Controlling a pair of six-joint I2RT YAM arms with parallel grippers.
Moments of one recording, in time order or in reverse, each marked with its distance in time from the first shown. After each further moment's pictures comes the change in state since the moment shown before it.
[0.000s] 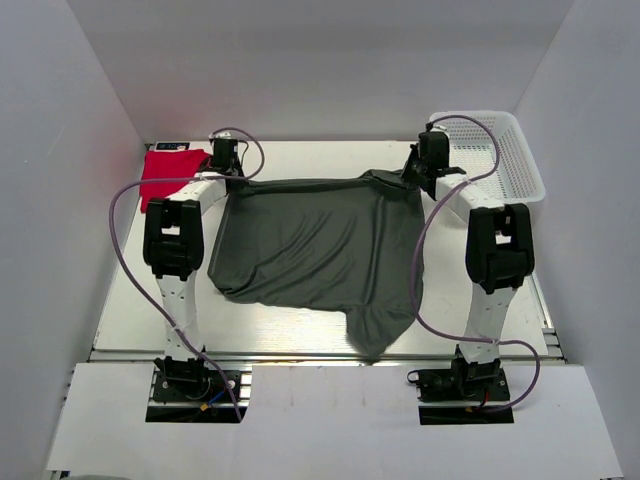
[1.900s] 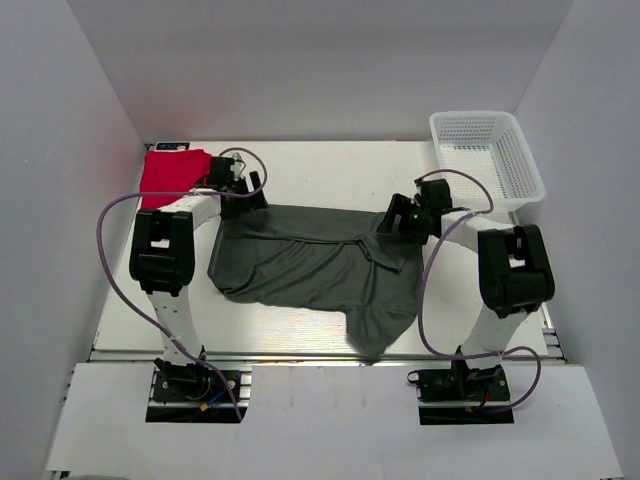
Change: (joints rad) left arm -0.005 -0.200 -0.357 -0.003 0.329 -0.014; right arm 0.016 -0.298 -0.529 -0.044 -0.360 0.048
